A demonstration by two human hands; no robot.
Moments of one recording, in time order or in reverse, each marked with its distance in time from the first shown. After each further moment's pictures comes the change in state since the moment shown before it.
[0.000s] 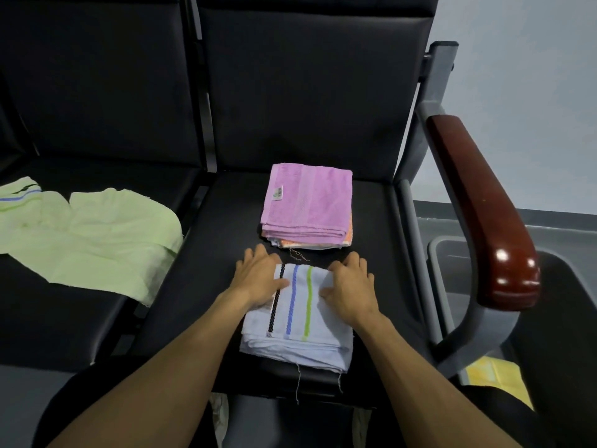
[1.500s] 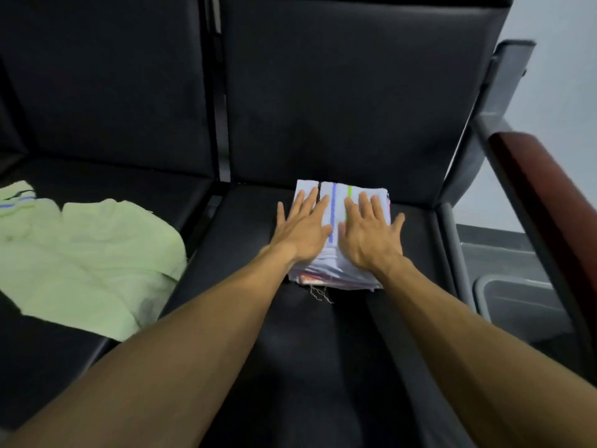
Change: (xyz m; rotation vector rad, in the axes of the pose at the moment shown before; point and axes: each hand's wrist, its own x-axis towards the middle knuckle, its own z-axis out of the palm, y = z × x) left_hand 0.129 0.028 -0.062 -0.060 0.078 0.114; right_hand 0.162 -0.024 -0.040 -0.185 0.047 -0.074
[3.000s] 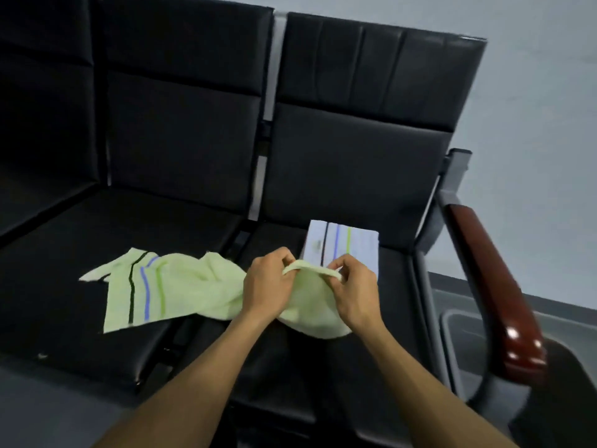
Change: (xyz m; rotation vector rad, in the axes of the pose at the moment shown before) left_hand -0.188 -0.002 -0.055 -0.432 0.616 -0.142; right_hand -0.155 -0.073 -0.070 0.780 0.273 -0.010
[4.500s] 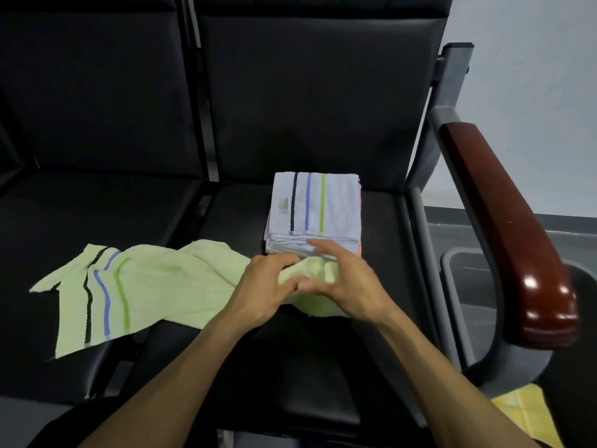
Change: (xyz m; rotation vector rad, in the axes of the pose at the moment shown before) left_hand -0.002 -0.018 0.069 -0.010 -0.481 0.178; right_hand 0.011 0.081 -0.017 0.039 -0.422 0.102
